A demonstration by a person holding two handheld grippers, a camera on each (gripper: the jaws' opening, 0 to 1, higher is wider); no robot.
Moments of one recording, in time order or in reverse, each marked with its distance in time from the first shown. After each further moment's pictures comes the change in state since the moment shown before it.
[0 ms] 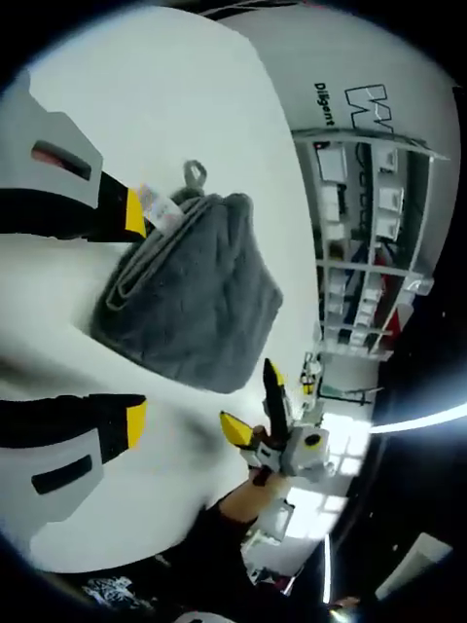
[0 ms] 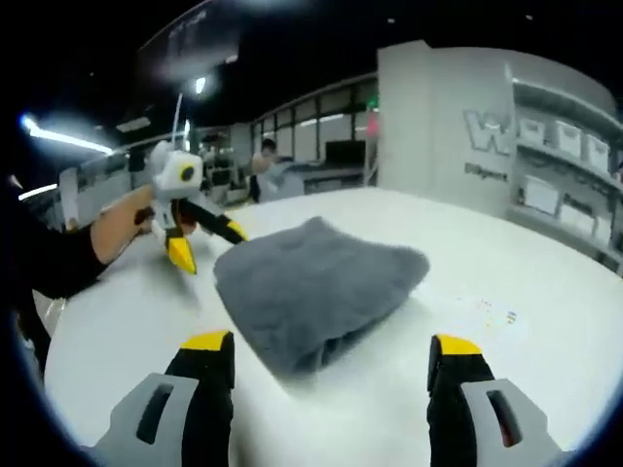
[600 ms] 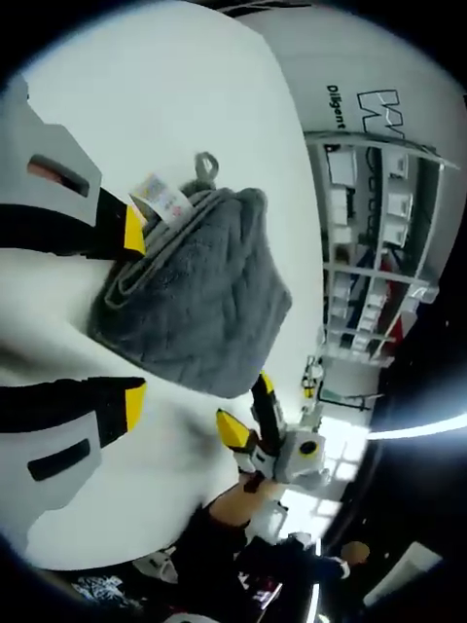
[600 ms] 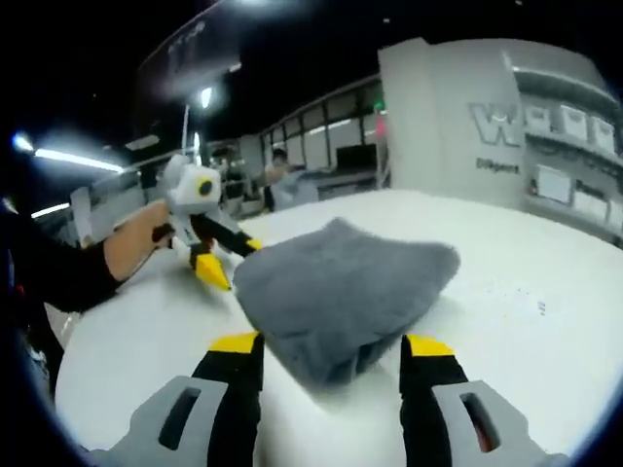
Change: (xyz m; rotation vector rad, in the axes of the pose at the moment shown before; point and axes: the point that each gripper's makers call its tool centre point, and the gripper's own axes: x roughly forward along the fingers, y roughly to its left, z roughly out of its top) left arm 0.011 -0.005 -0.006 -0.041 0.007 -0.001; right arm 0.012 0.035 -0.005 0.063 -0.039 0.100
